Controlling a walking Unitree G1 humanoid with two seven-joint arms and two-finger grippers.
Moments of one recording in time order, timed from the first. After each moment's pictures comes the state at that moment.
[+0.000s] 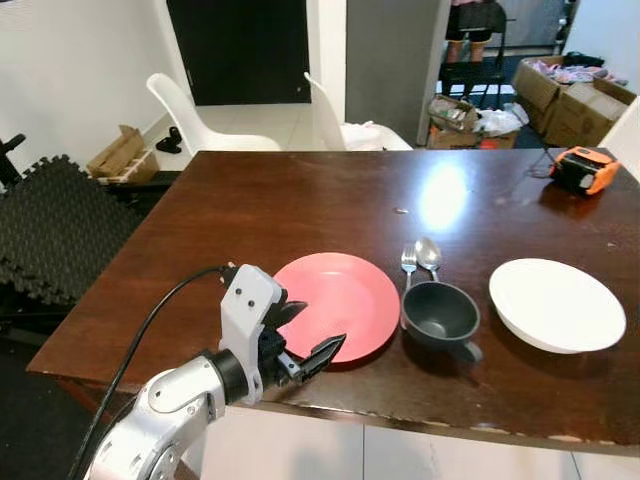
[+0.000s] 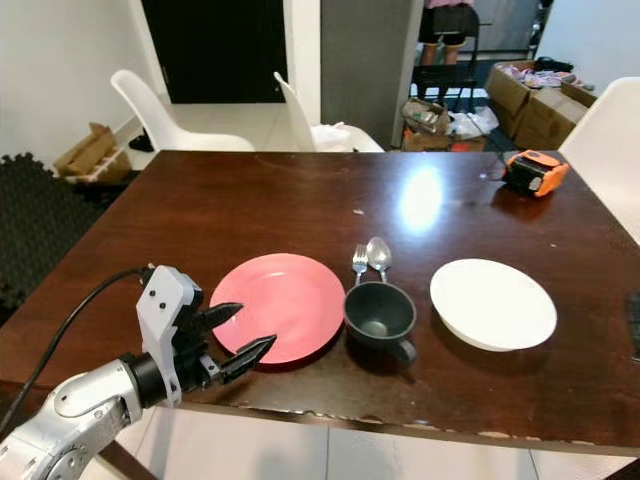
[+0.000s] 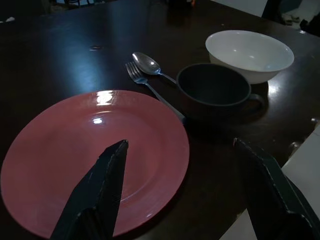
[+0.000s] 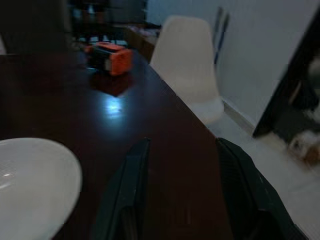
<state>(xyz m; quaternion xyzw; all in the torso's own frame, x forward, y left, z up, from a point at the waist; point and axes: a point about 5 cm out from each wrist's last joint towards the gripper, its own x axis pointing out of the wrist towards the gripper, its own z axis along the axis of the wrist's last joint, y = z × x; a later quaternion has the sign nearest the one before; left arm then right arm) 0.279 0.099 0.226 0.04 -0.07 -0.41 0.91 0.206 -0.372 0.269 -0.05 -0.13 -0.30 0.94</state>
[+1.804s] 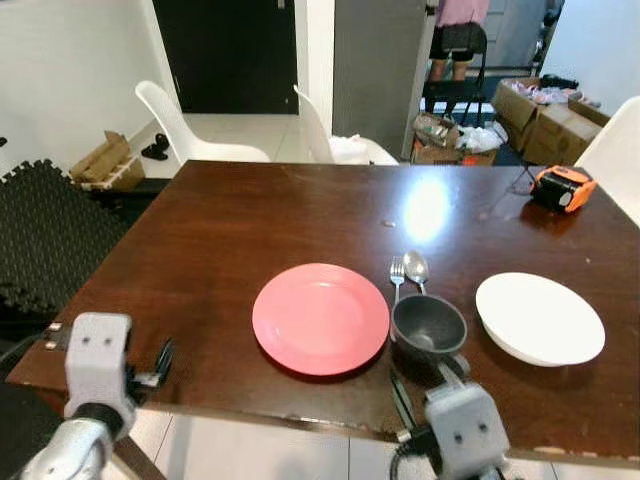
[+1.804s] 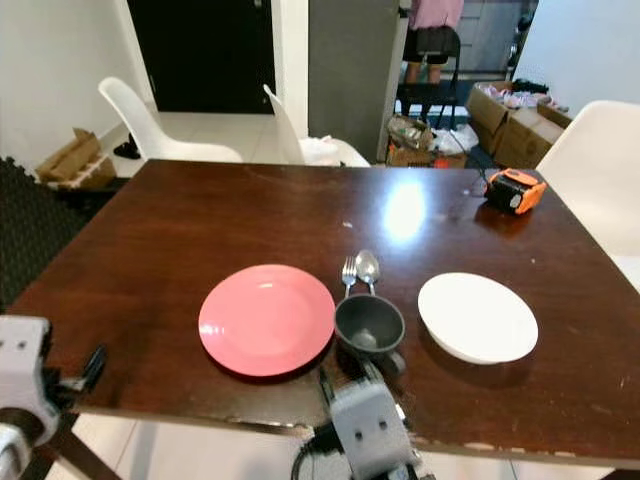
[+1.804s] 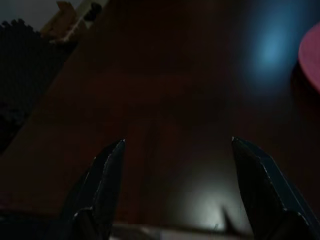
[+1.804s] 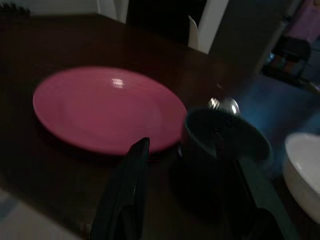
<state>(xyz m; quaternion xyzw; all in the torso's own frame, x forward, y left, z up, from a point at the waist) 0.261 0.239 0.165 0.06 0.00 0.03 1.00 0.204 -0.132 0.161 -0.17 -0.15 0.08 0.97</state>
